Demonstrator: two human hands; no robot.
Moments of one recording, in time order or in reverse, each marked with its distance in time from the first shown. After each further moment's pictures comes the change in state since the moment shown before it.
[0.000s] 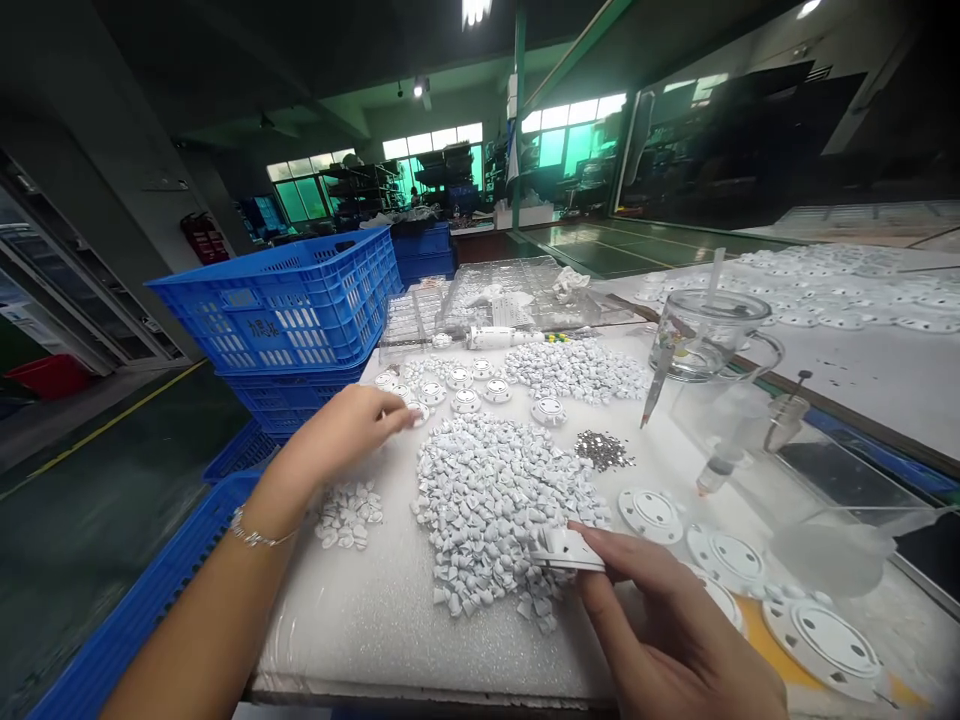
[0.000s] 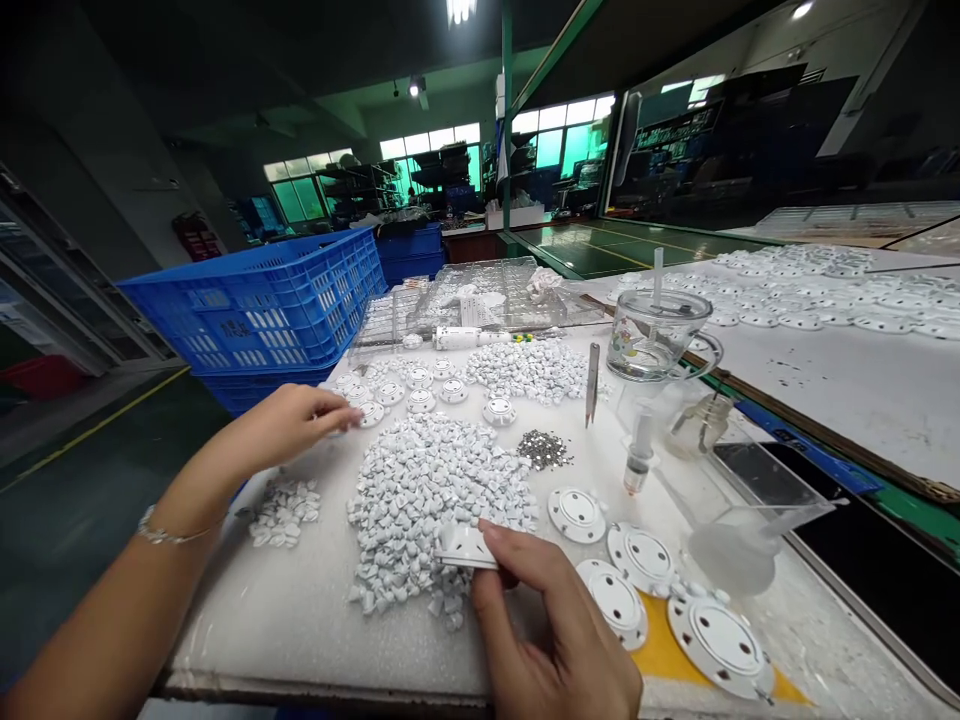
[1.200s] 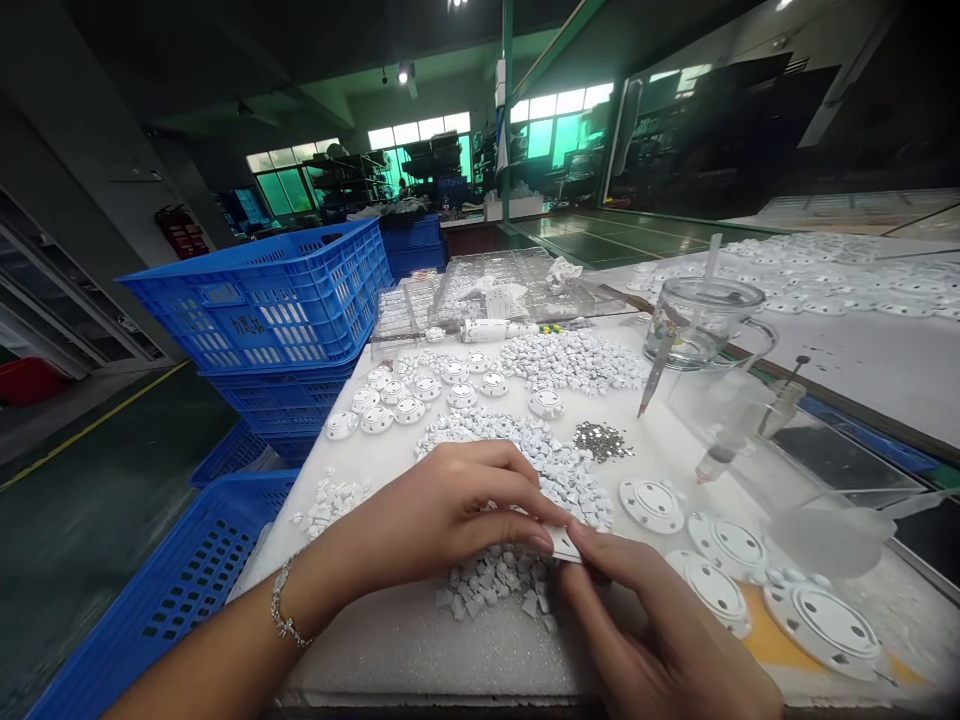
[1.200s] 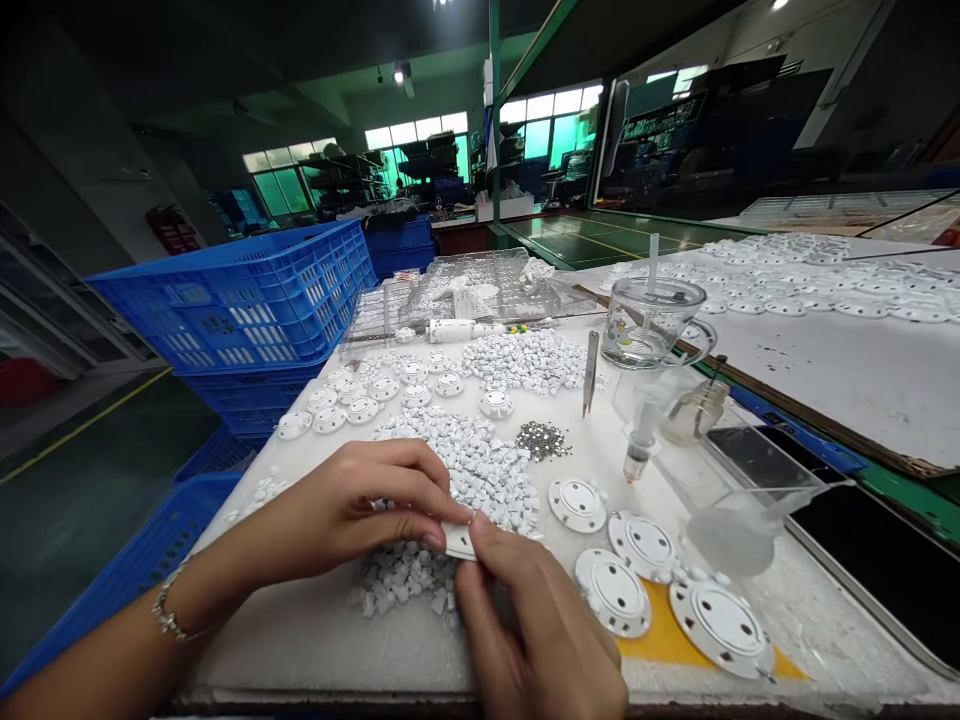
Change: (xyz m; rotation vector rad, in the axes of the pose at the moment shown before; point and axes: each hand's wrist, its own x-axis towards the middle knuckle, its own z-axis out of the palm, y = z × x) left_hand -0.025 0.070 0.039 -0.586 -0.185 0.675; right_hand -0.003 0.000 0.009 -0.086 -0.020 -0.216
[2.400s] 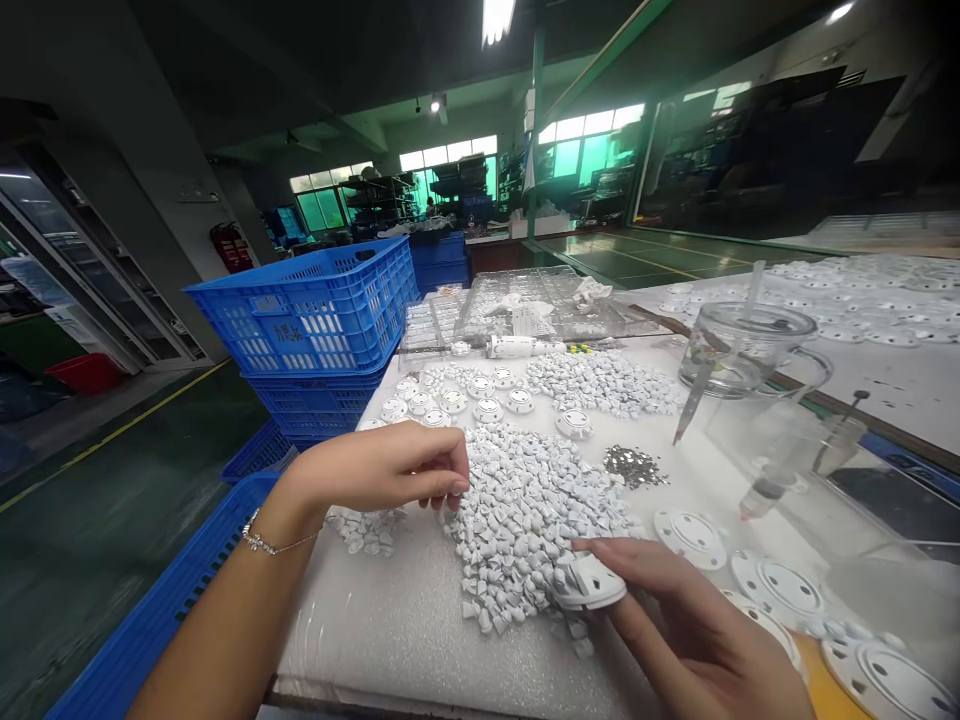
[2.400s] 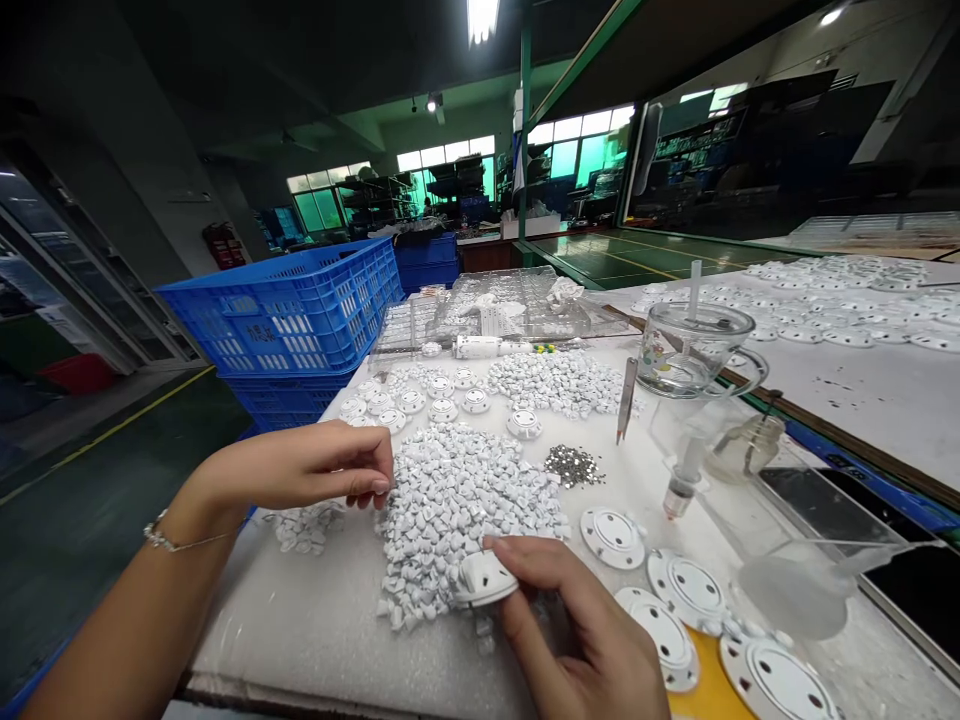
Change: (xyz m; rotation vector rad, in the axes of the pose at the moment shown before) left_hand -0.024 -0.002 -0.073 0.085 -0.275 -0.432; right_hand 0.016 0.017 -0.011 0.404 -0.247 0.243
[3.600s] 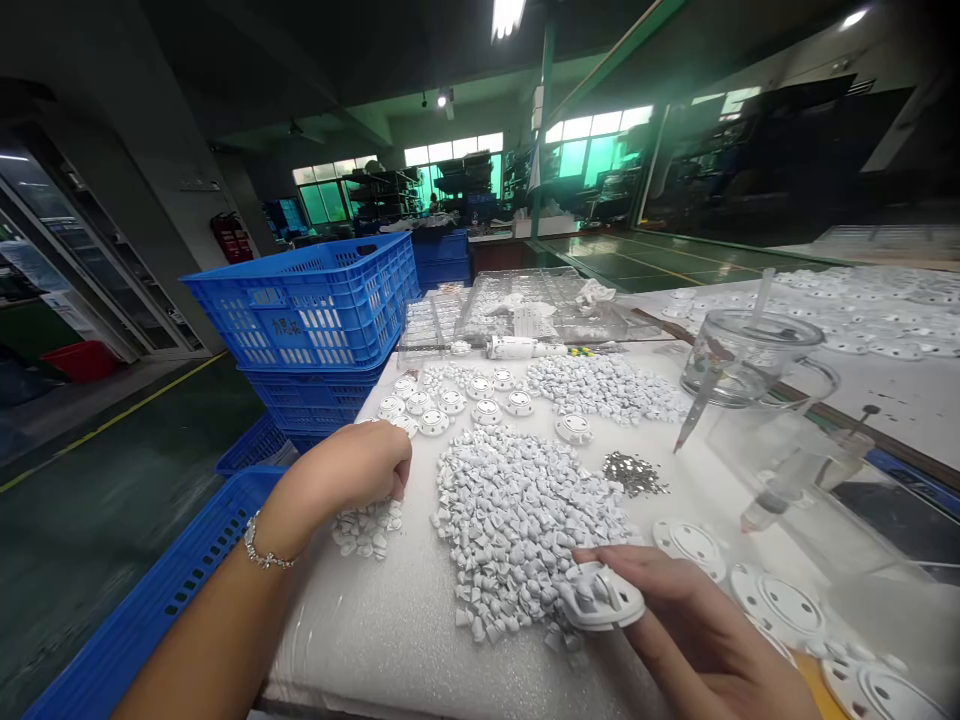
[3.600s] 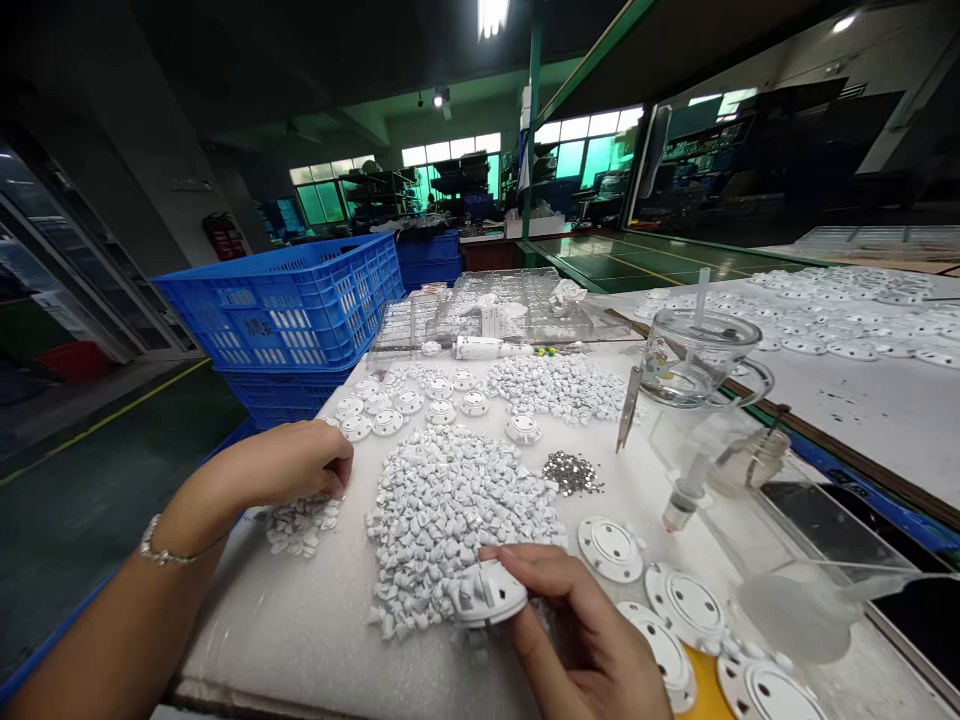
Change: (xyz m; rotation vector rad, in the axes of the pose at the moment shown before) left_hand 0.004 -0.010 0.004 0.506 0.097 -0.565; right_hand 0.009 -0.001 -0.007 0.102 -0.047 0.123
